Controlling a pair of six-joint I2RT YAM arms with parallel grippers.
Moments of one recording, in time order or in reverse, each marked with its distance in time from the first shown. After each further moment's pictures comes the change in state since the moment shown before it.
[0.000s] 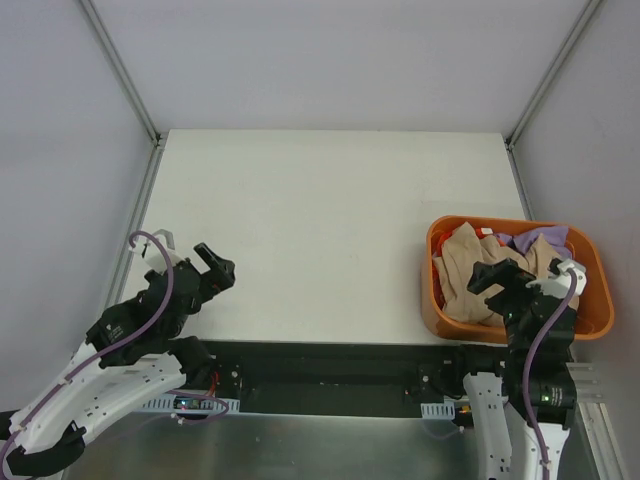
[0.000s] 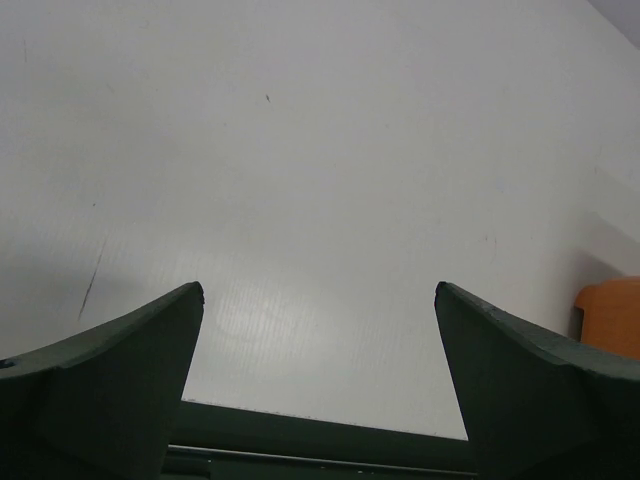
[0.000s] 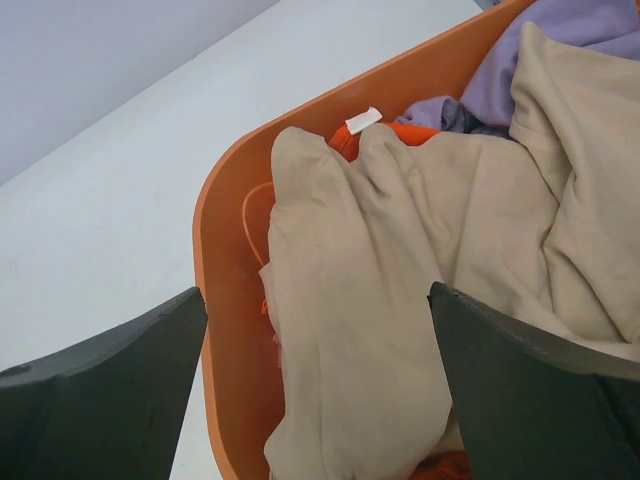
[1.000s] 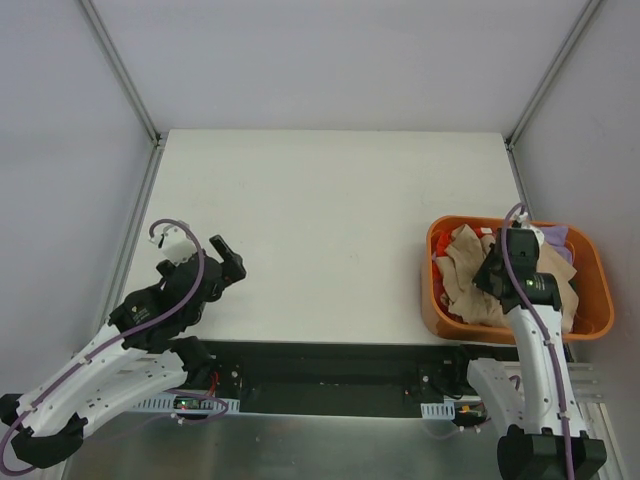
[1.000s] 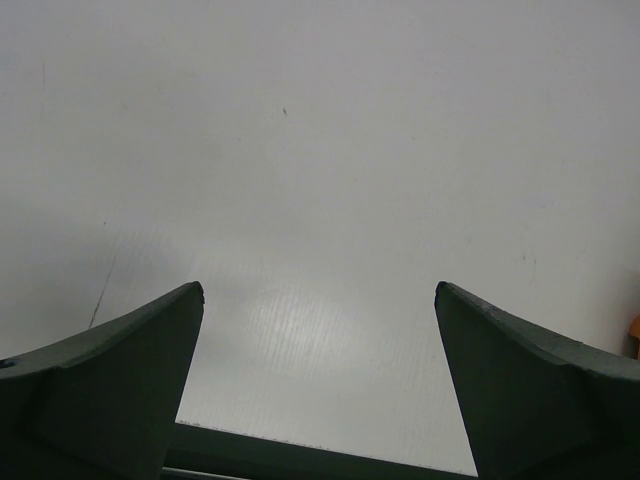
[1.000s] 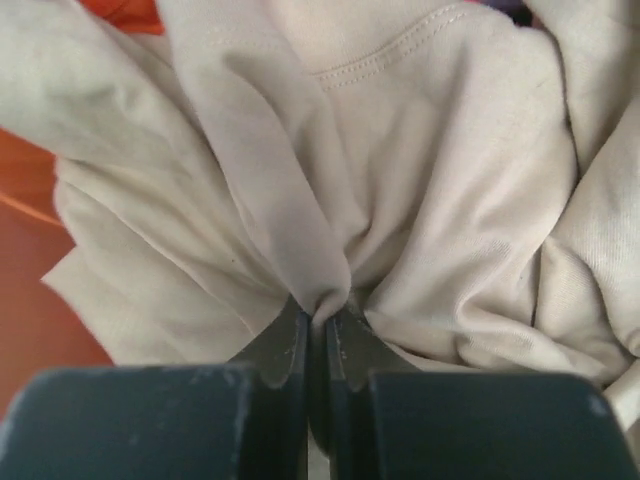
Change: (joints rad) left arm 0.000 0.141 -0.017 0.088 -0.057 0.024; right arm 0.003 0.607 0.006 -0.074 0.103 -0.029
